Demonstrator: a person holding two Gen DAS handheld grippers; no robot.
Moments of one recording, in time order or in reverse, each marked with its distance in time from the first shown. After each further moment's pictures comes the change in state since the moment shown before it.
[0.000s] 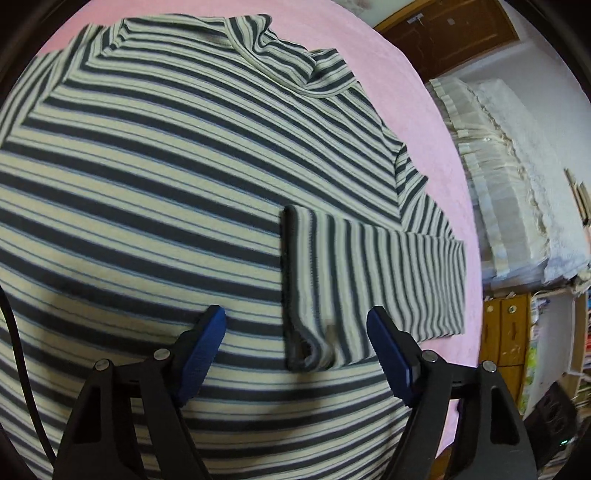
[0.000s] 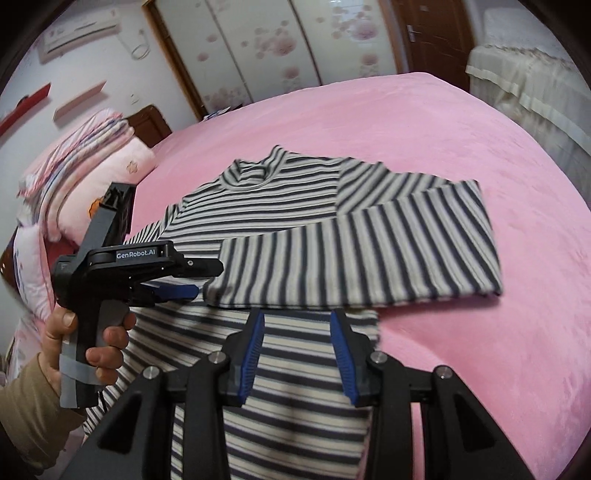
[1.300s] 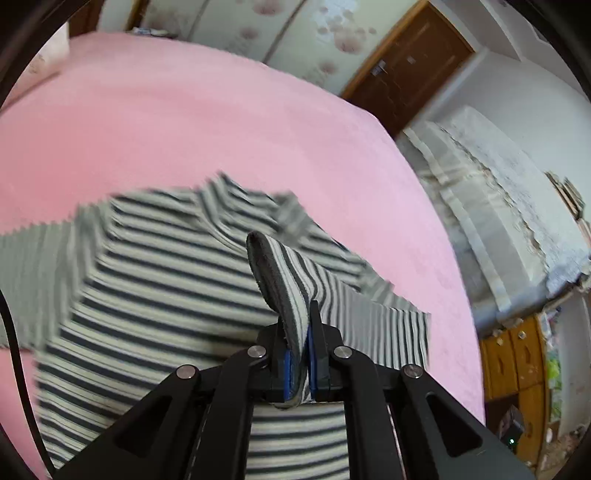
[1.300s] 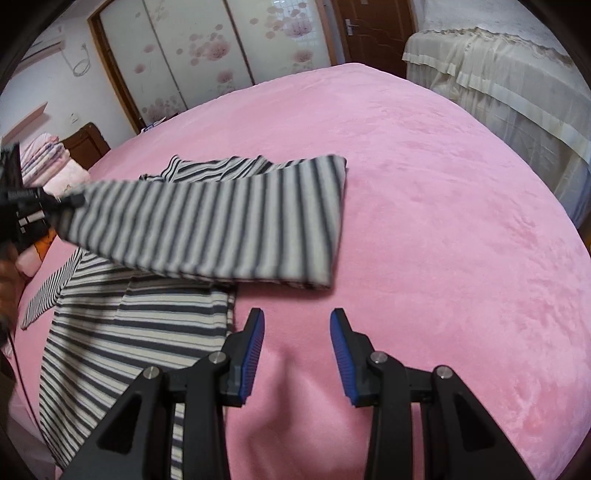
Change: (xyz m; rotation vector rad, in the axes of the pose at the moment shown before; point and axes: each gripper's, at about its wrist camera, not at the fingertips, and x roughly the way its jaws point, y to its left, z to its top) left arm -0.096 -0.047 0.079 0.159 -0.317 0.076; right arm 0.017 -0.081 0.004 0.083 0.005 -0.204
